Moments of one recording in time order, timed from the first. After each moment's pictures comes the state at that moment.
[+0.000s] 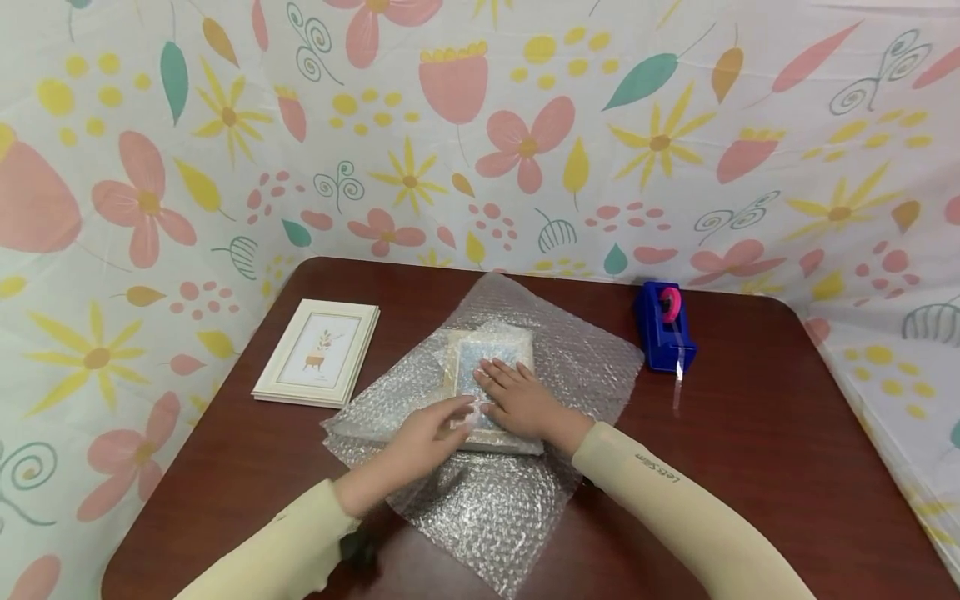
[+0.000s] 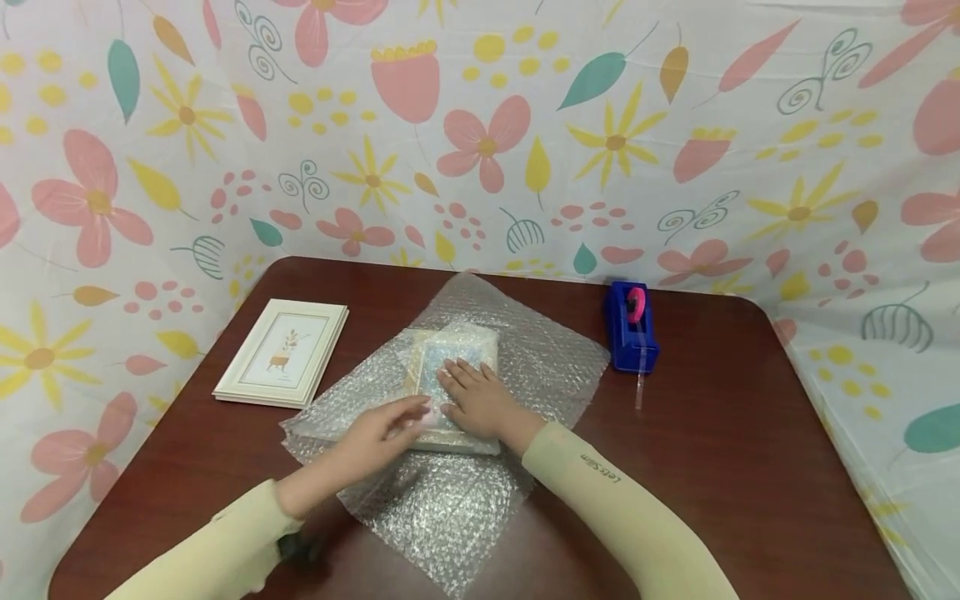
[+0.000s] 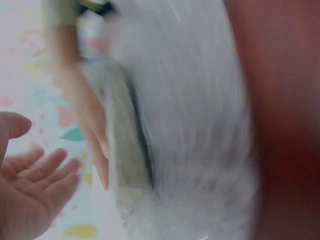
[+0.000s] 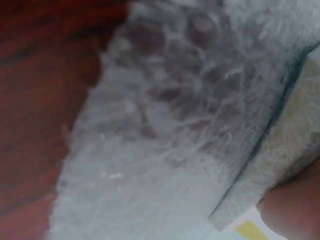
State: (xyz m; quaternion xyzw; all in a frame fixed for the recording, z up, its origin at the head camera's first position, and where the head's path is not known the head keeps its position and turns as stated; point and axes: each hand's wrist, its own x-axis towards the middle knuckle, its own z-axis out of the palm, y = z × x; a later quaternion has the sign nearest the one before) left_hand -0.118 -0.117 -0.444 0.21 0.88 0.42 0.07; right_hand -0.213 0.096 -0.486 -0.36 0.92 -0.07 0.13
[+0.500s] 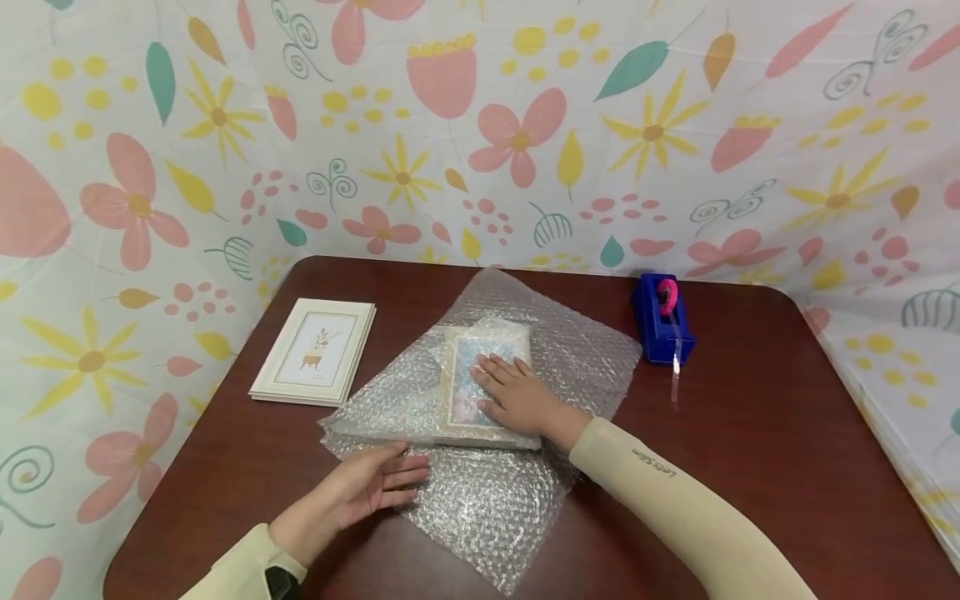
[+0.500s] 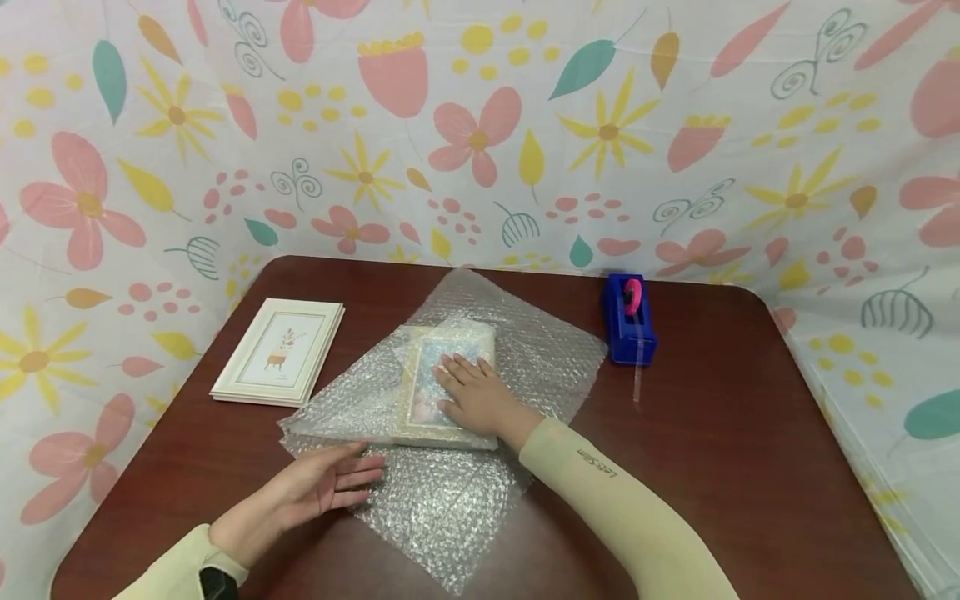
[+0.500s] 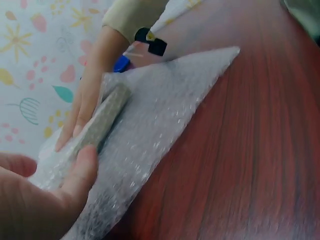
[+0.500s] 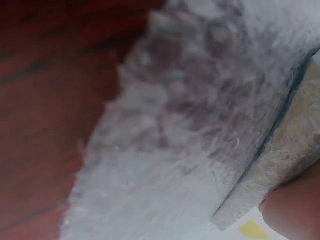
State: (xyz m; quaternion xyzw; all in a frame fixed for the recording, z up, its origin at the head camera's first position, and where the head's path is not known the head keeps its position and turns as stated) left_hand -0.077 -0.173 -0.472 -0.08 0.59 0.74 0.30; right_hand -0.212 0.098 -0.483 -0.36 0.92 -0.08 0.13
